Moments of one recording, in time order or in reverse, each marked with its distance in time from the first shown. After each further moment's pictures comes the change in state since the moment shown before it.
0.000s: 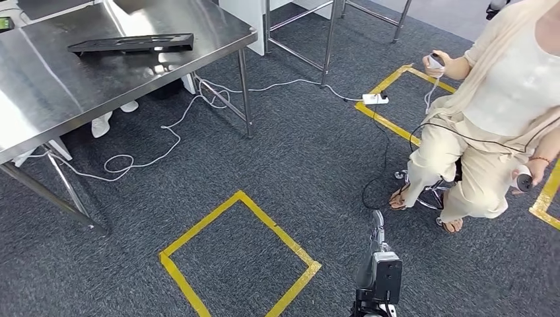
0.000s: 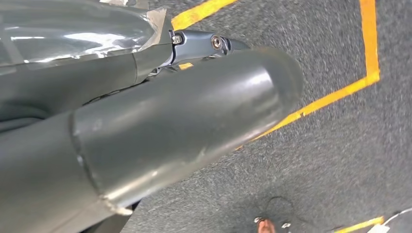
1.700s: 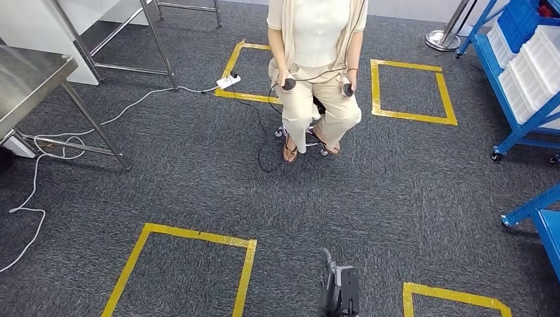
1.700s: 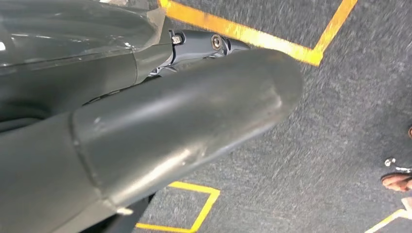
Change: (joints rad) left arm -0.029 -0.019 0.008 0.002 -0.096 -0.018 0.072; right arm -0.184 0.035 0.026 0.691 -0.169 0.200 -0.046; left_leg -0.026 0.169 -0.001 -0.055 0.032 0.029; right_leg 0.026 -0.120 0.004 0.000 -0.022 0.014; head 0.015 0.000
